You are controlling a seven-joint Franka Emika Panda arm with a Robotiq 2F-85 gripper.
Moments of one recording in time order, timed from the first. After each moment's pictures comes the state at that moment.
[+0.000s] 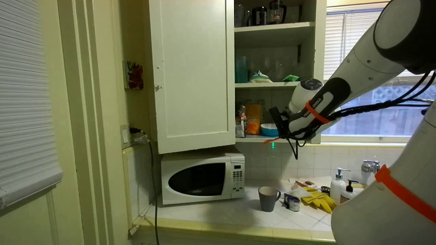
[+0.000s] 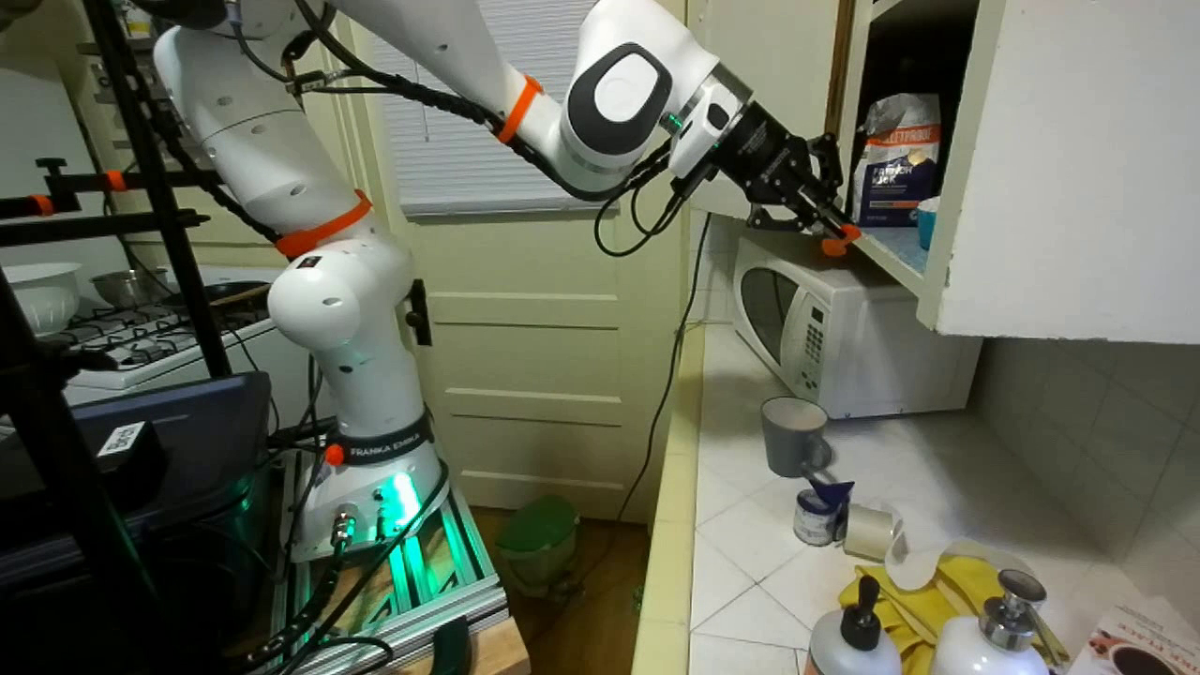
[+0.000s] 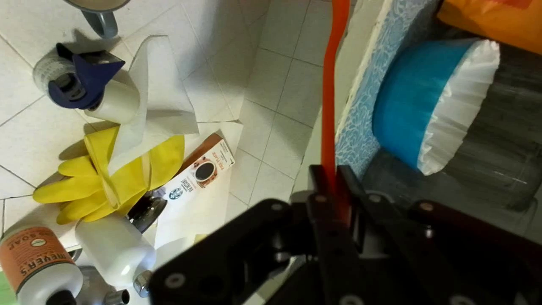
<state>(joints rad) -0.41 -0.39 -0.22 -2.53 -0.61 3.03 1.88</state>
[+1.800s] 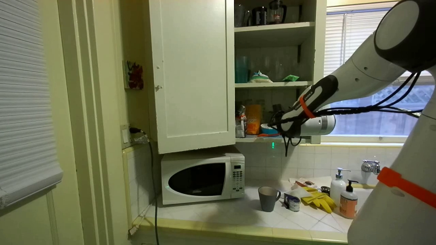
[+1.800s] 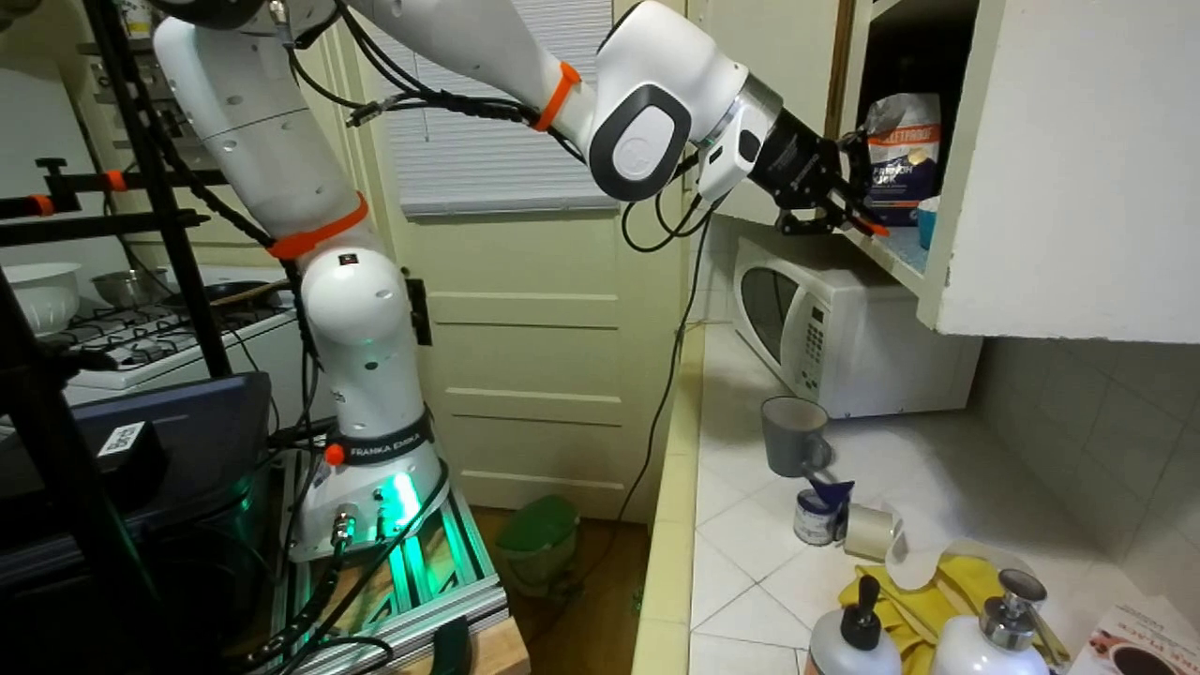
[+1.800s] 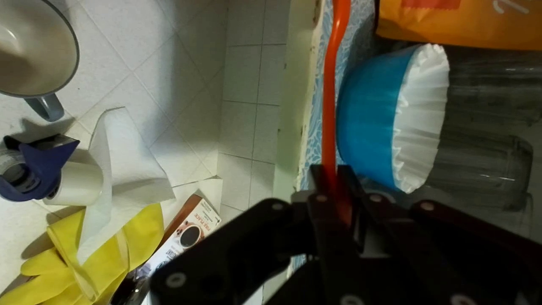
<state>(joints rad) -0.01 -0.32 -0.58 -2.50 -0.21 3.20 1.61</state>
